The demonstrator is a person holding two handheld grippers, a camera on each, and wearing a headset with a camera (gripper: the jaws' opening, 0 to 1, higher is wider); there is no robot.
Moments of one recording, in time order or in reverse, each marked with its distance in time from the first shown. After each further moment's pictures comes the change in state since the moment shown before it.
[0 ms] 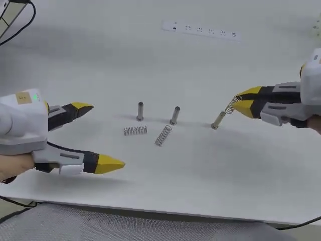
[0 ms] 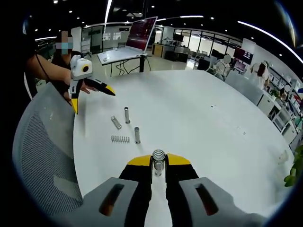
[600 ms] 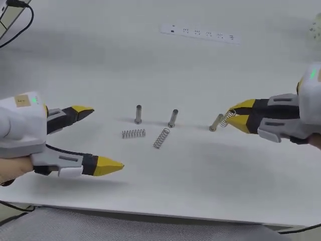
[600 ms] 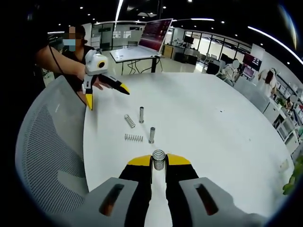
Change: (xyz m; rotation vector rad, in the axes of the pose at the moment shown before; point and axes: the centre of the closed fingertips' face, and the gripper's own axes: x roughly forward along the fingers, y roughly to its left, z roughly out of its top) left arm 0.001 -0.002 0.002 0.002 -0.001 -0.012; right arm -0.009 0.026 0.002 -0.070 -0.006 0.054
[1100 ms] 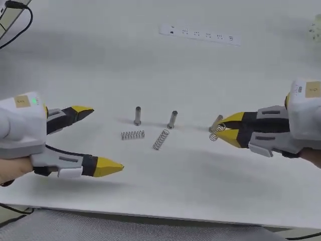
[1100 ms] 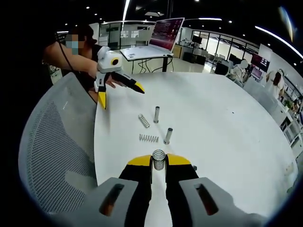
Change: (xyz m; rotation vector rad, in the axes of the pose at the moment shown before) left arm 0.002 0.001 0.002 0.010 0.001 -0.003; right arm 0.006 0.036 0.000 -0.021 0.002 0.082
